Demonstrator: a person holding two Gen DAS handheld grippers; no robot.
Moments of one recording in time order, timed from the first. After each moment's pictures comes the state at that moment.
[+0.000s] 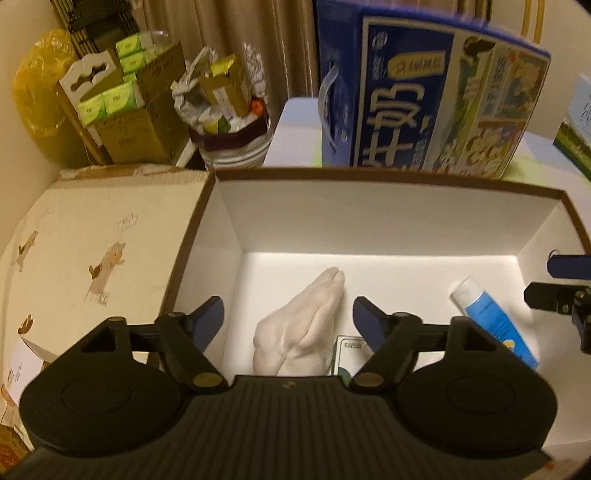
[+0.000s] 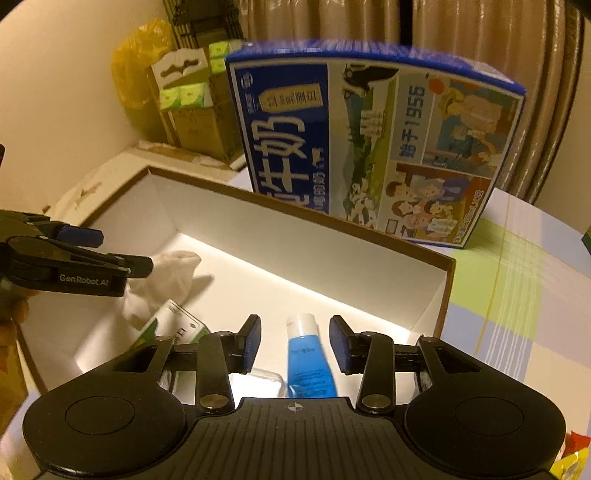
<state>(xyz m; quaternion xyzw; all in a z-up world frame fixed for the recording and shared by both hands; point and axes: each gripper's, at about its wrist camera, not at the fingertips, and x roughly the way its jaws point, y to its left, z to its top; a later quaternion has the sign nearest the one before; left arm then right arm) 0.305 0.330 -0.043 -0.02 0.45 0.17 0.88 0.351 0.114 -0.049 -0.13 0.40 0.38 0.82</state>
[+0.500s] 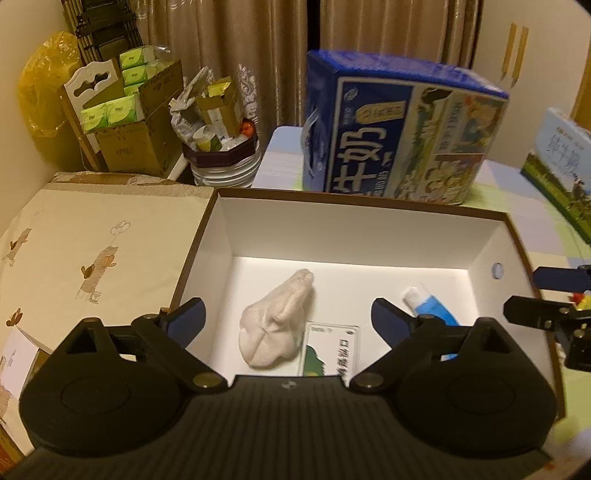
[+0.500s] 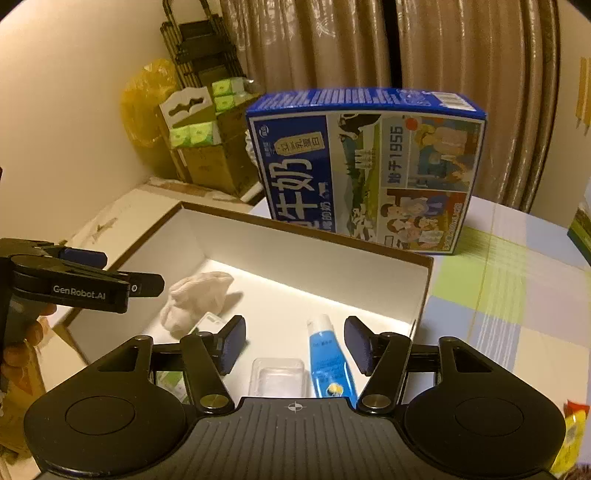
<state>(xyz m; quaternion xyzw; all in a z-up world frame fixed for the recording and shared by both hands) 0.254 0.309 0.006 -0.06 0.42 0.14 0.90 0.306 0.078 -0.011 -0.08 0.37 0.39 0.84</state>
